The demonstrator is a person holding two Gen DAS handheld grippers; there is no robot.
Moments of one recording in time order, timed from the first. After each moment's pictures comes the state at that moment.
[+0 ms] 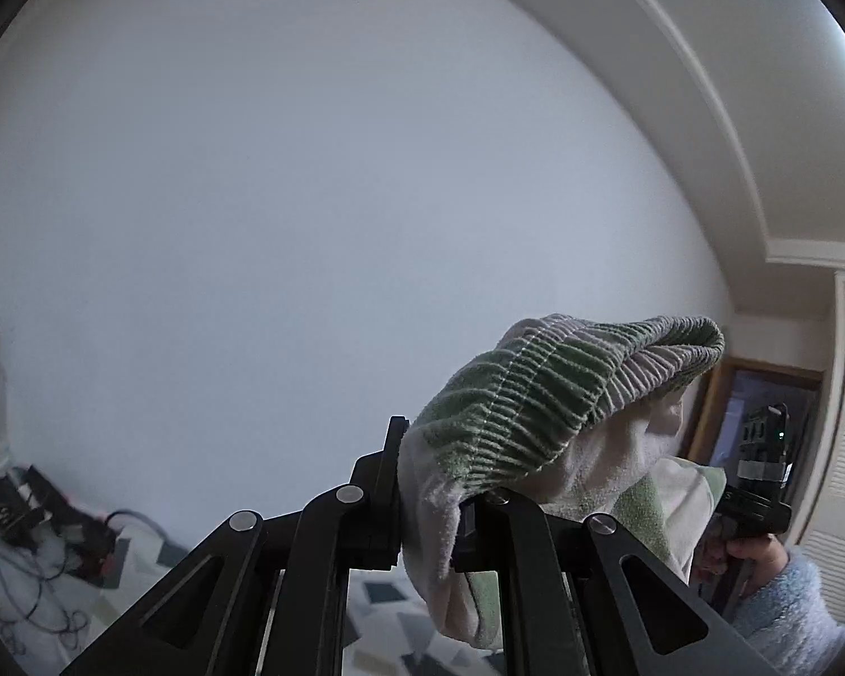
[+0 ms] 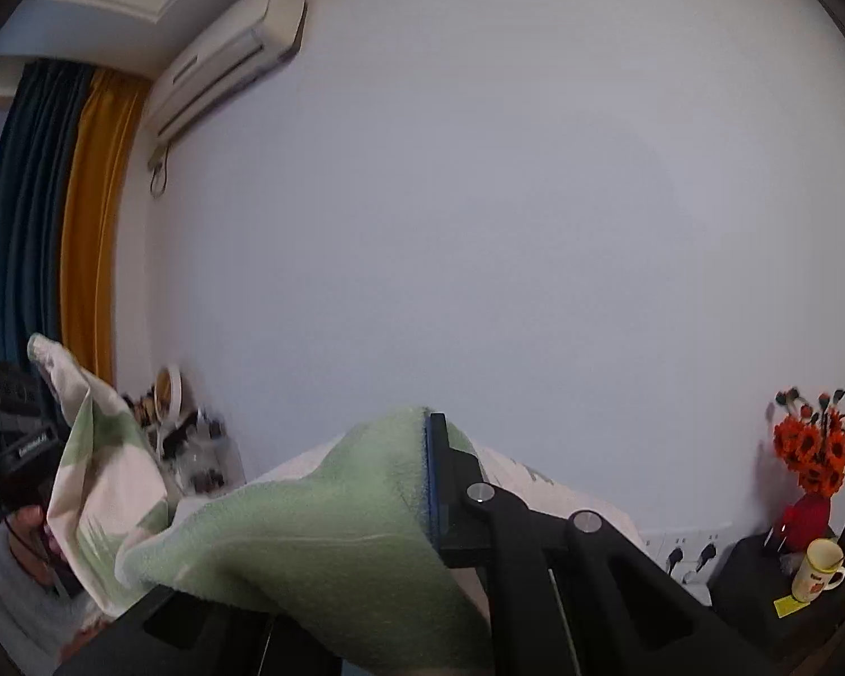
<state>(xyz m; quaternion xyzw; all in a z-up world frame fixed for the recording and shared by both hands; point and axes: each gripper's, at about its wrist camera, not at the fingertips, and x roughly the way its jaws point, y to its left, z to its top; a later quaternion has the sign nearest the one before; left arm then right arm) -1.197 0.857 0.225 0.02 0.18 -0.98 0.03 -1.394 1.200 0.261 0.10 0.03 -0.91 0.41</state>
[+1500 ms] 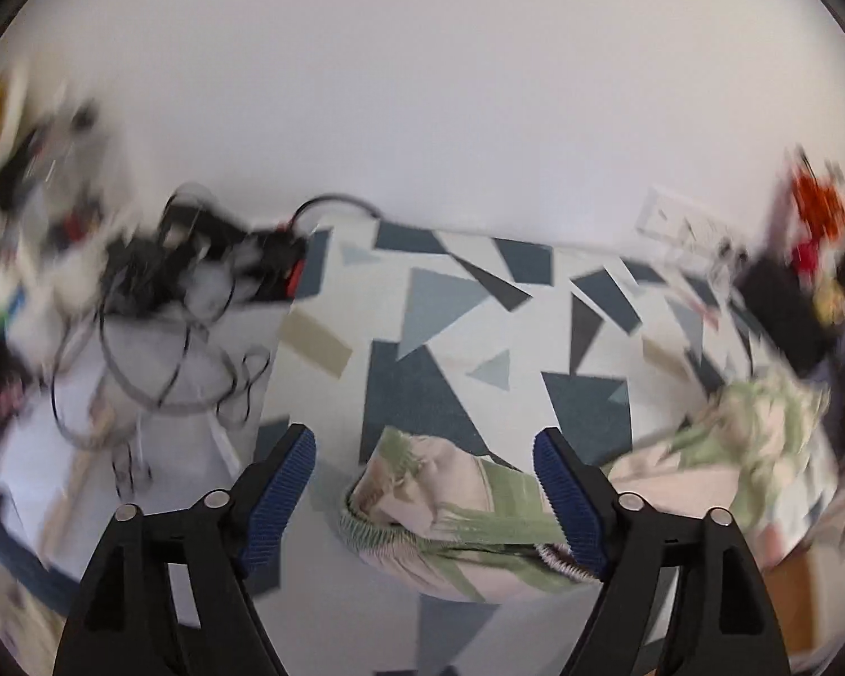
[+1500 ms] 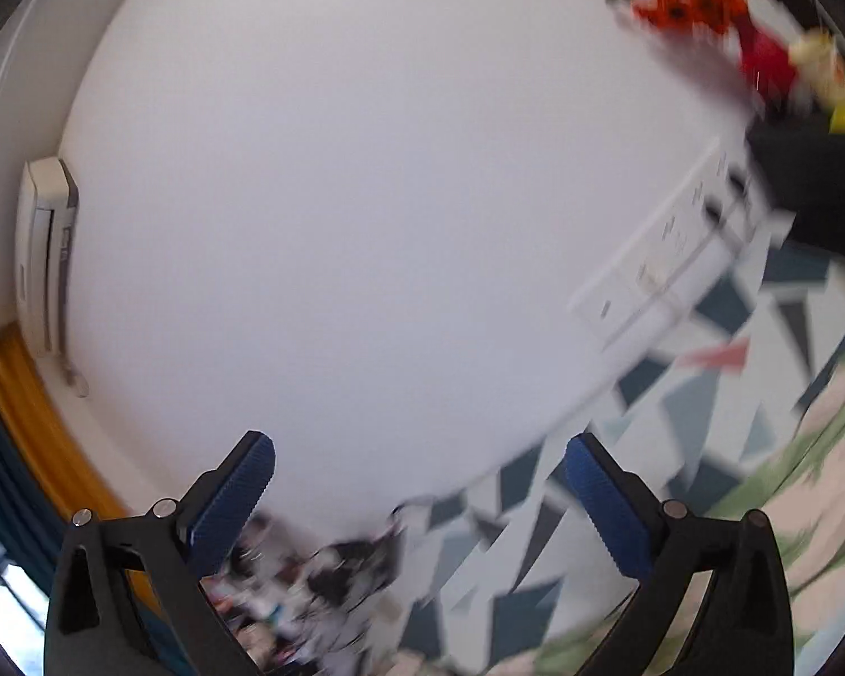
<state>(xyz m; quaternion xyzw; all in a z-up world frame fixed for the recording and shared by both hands) -1.251 0.754 -0.022 0.39 0.11 -0.91 0.13 -1.448 1.224 0.061 0.19 -0.30 -0.88 0.30</state>
